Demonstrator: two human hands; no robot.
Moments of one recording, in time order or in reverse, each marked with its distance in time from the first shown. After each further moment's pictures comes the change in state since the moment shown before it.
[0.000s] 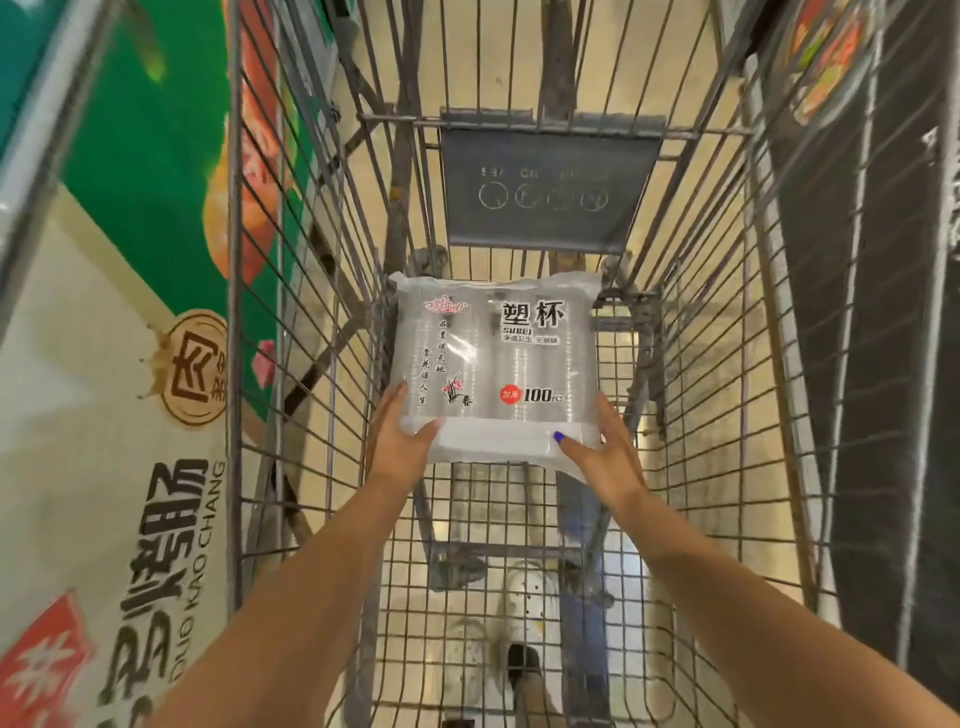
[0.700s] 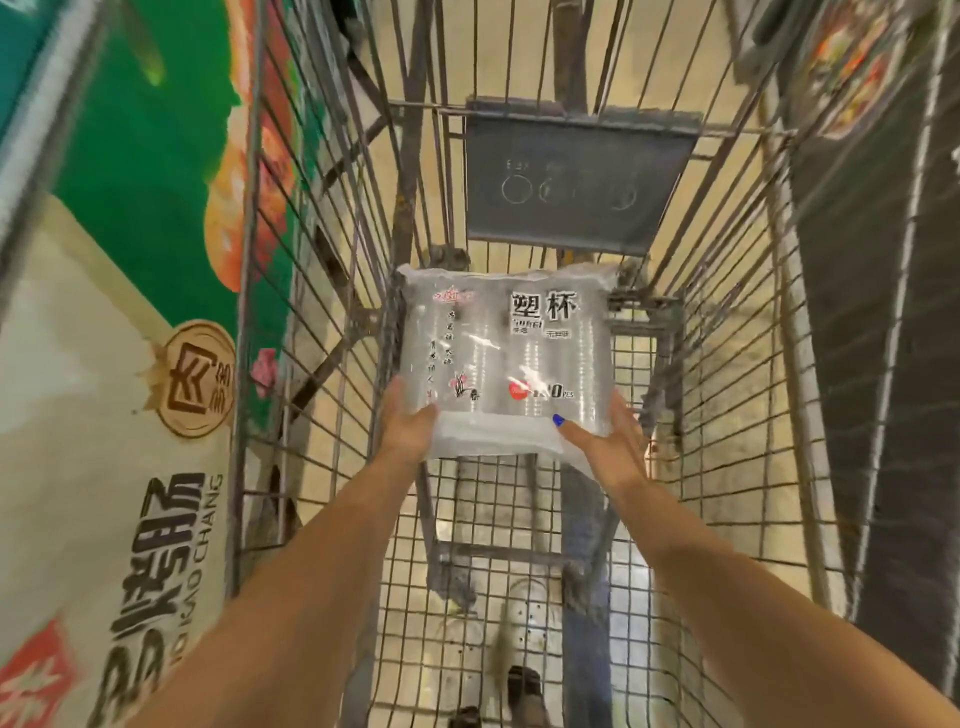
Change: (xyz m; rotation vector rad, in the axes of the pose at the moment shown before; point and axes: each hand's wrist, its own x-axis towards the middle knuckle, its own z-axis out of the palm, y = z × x) left_hand 0.040 0.036 0.011 0.021 0.049 -0.175; right_hand 0.042 -0.019 0.003 0.042 0.063 0.124
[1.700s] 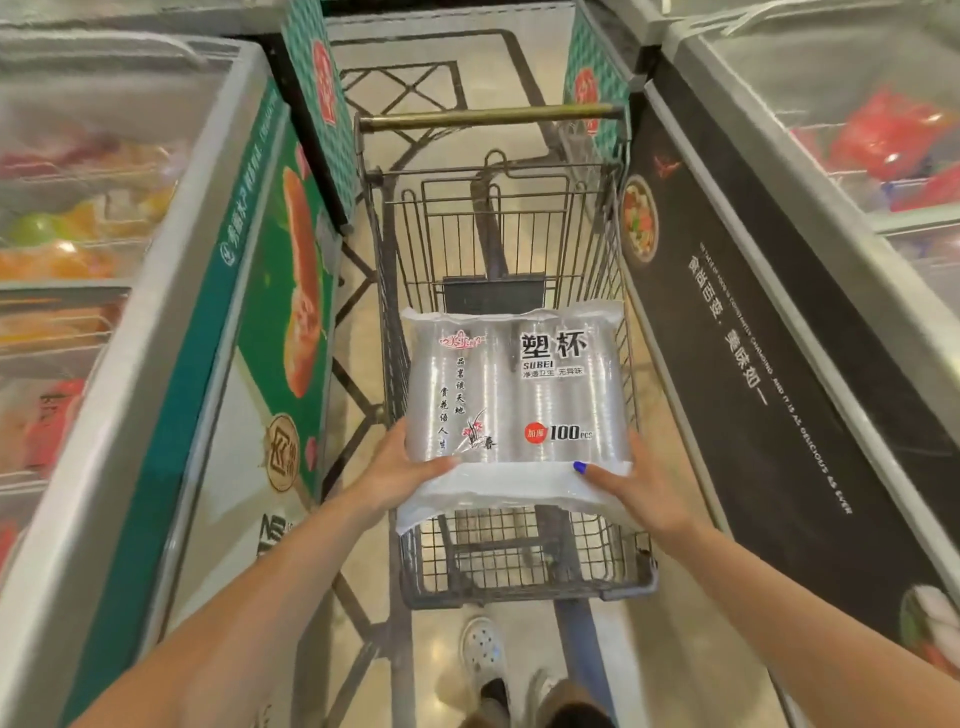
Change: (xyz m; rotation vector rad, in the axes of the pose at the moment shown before) left_hand -0.330 0.070 -0.223 0.097 -0.471 0.397; right_hand -0.372 -0.071 -0.147 0.174 -0.076 -0.303
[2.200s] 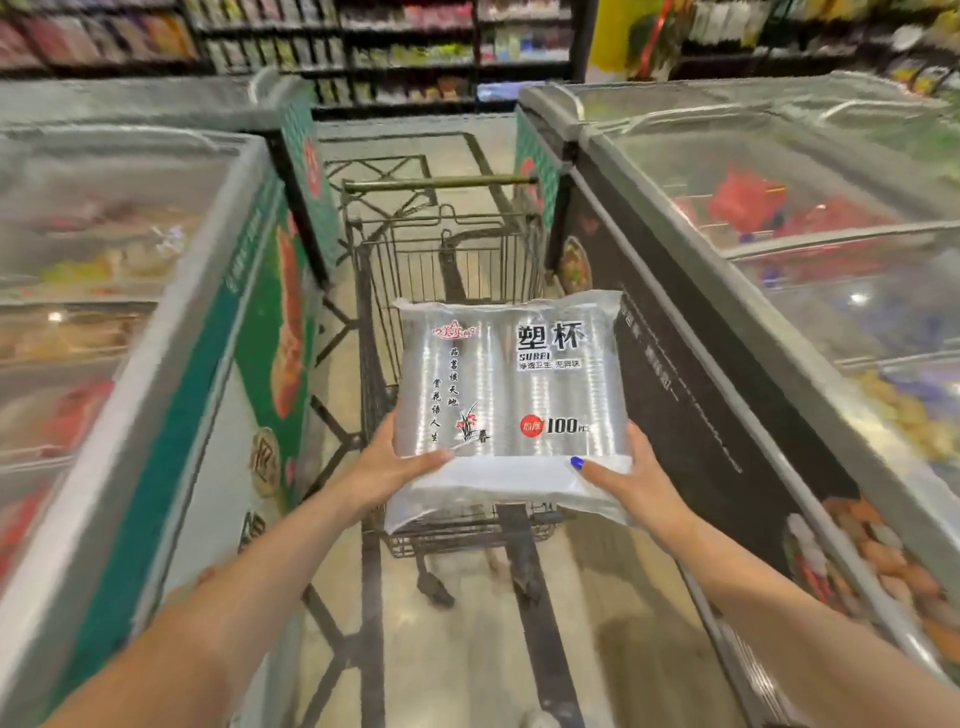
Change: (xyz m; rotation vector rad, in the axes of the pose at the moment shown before) left_hand -0.176 0.005 0.056 0.006 -0.031 0.208; right_hand -0.197 -0.002 -0.048 0.010 0.132 -0.238
